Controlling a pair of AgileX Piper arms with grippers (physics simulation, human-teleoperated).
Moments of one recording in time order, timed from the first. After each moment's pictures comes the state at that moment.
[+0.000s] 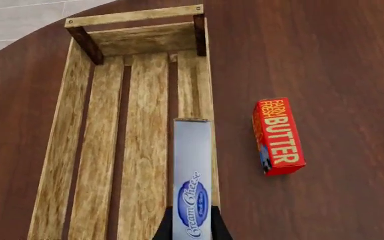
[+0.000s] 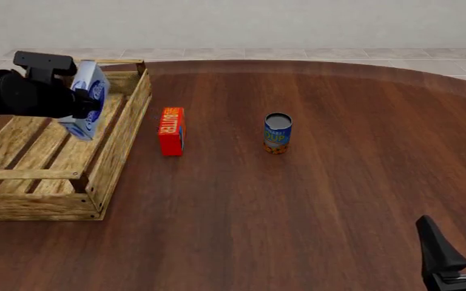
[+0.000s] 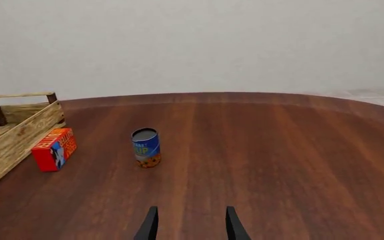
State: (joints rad) left arm 0.04 1.59 -1.22 0.37 0.12; right arm 0.05 0.01 0.00 0.02 0.07
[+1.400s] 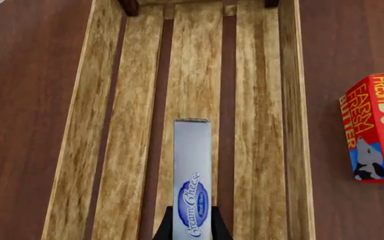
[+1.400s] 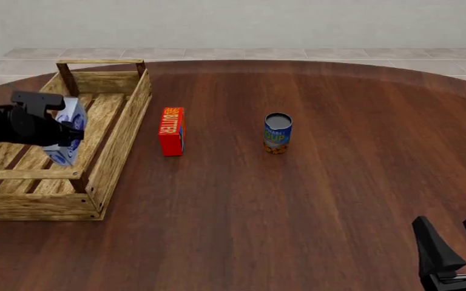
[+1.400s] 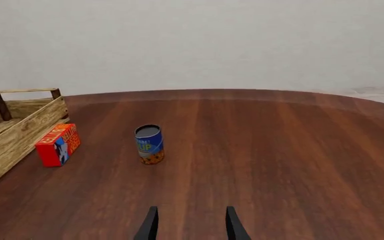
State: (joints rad) left arm 0.21 1.84 -1.21 0.22 0.21; right arm 0.07 0.03 0.00 0.01 0.07
